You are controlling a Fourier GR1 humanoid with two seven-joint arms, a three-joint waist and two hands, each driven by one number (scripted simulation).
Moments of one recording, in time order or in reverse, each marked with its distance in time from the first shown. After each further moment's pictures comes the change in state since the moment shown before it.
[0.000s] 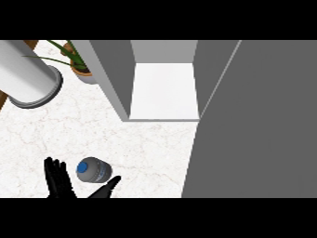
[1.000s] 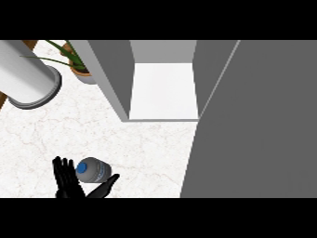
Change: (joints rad) left arm -0.183 -0.005 0.121 0.445 0.264 -0.281 -0.326; right arm -0.063 -0.031 -0.003 -0.005 0.016 -0.060 0.065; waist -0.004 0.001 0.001
